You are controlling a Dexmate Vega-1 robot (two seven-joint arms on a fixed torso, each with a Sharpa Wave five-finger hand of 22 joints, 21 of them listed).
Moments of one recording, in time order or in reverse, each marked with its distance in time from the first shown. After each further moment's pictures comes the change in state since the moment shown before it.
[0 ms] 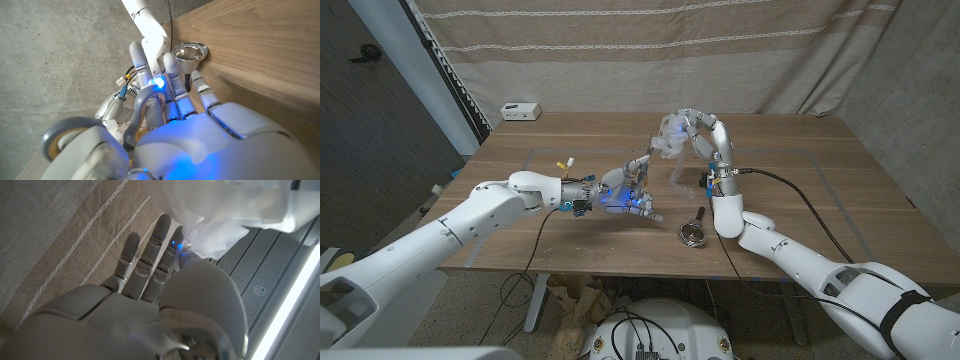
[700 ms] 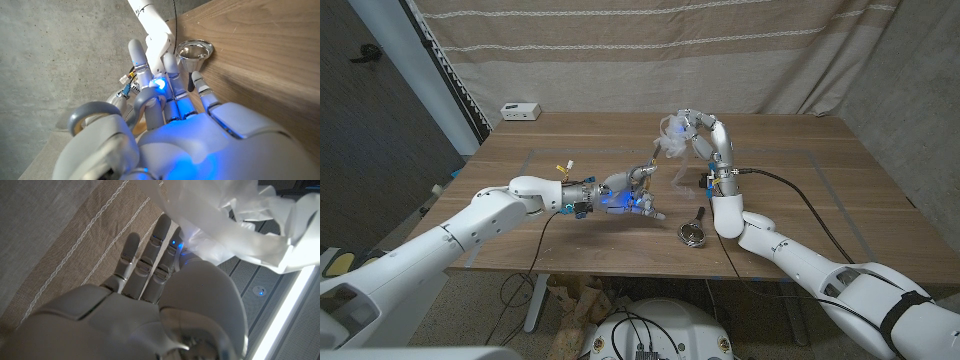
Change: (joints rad) left arm 0.028 -0.018 -0.011 0.013 -0.014 -0.044 0.006; left_hand 0.202 0.282 0.088 0.048 -0.029 0.032 -0.004 -0.008 -0.005 0.019 -0.017 0.032 0.000 0.000 0.000 0.020 -0.003 -0.005 -0.016 0.007 0.005; right arm -0.001 0.001 0.000 -0.001 0.002 0.002 0.006; right_hand -0.004 0.004 -0.004 -0.004 0.000 0.005 0.006 0.000 -0.004 0.013 0.002 0.000 -0.005 0.011 -0.011 -0.003 0.000 0.000 0.000 0.000 -0.005
